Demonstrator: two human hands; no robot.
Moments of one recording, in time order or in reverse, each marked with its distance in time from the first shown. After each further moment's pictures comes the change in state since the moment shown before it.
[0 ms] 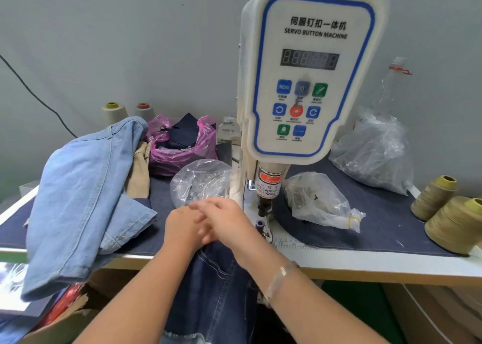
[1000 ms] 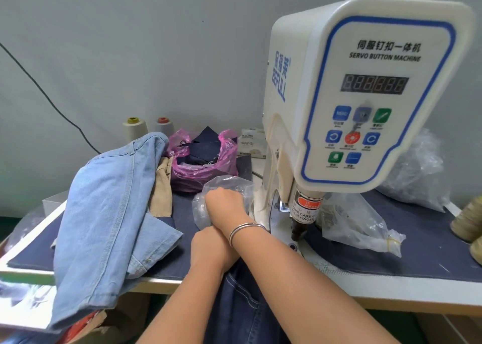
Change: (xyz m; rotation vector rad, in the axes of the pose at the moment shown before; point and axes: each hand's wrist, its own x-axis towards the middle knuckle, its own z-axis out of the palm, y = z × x) left_hand 0.010 -0.001 -0.004 0.143 -0.064 -0.057; right_hand 0.134 0.006 0.033 -1.500 0.119 -0.372
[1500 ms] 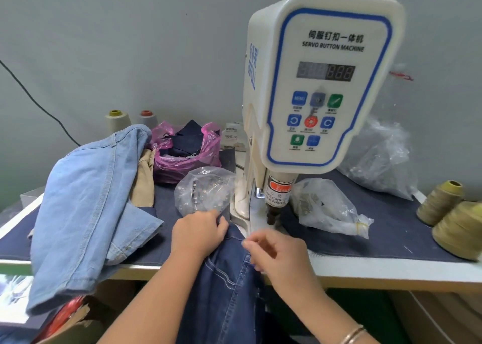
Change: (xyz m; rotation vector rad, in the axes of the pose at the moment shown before) left_hand 0.006 0.003 0.016 0.040 0.236 0.111; right_hand -0.197 0.055 -0.022 1.021 0.285 0.167
